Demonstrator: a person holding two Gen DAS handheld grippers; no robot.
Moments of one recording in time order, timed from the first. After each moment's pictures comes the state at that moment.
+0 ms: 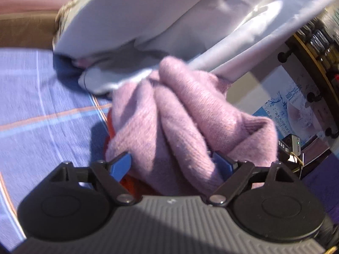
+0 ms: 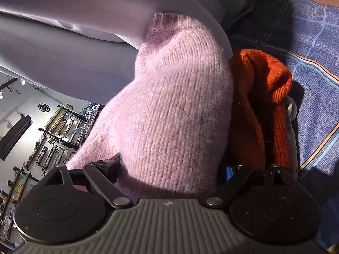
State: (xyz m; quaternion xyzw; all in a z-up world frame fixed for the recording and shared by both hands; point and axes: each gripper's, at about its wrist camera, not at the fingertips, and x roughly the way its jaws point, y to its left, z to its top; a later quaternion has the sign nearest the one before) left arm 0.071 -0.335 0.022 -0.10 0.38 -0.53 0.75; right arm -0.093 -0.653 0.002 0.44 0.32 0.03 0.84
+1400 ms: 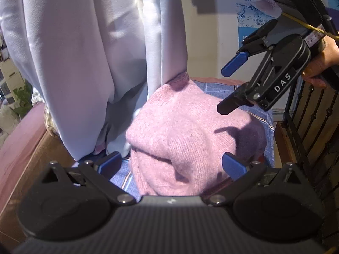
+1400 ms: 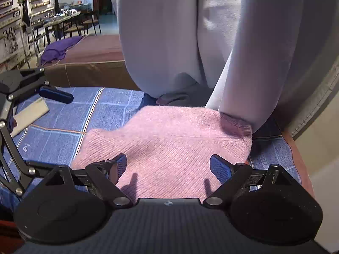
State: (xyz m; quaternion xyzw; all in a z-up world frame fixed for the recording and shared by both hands) left arm 0.016 -0.359 0.127 0.28 0.23 -0.57 0.74; right arm -0.039 -0.481 0.144 -0.05 0.43 -0.02 0.90
